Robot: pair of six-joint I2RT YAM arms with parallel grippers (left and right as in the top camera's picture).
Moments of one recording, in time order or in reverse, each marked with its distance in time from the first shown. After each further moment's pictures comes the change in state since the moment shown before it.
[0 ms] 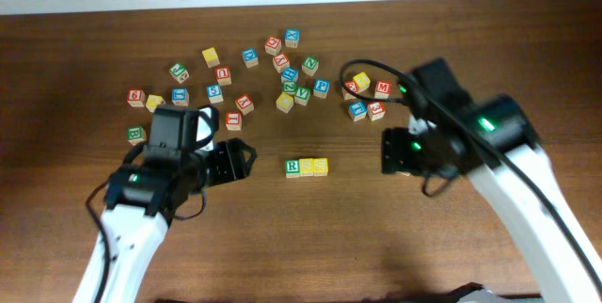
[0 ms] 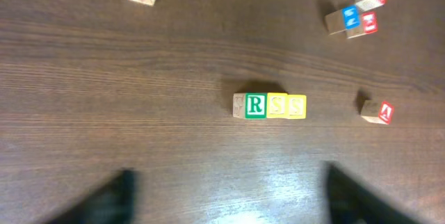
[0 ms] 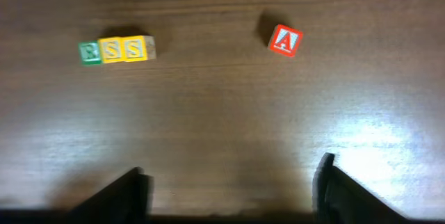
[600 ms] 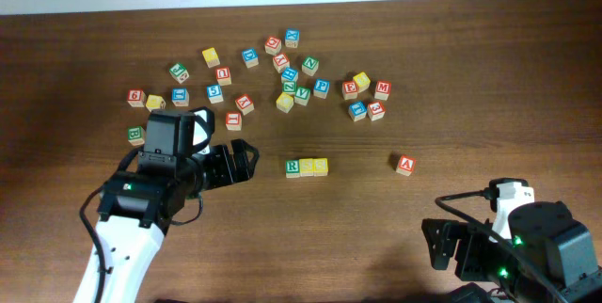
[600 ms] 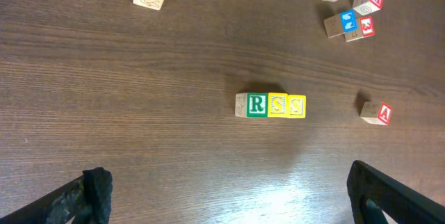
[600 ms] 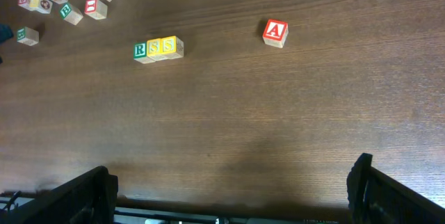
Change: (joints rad) left arm 0.000 -0.044 0.000 -0.022 -0.019 0.000; right arm 0.000 -0.700 -0.272 -0.028 -0.013 0.045
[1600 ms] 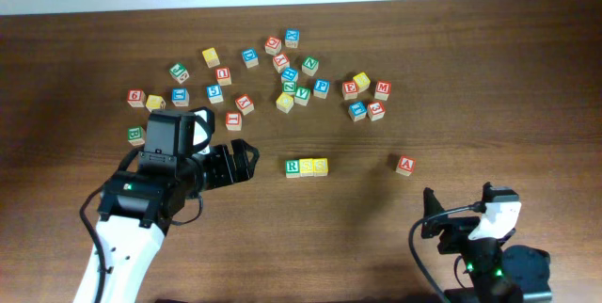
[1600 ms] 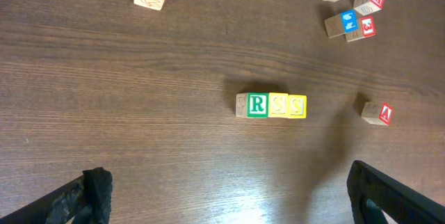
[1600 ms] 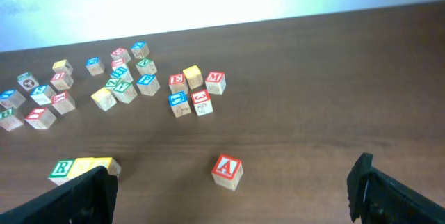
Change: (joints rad) left arm 0.000 0.000 0.000 0.000 -0.003 0.000; right arm -0.343 -0.622 -0.825 0.798 -0.041 -0.386
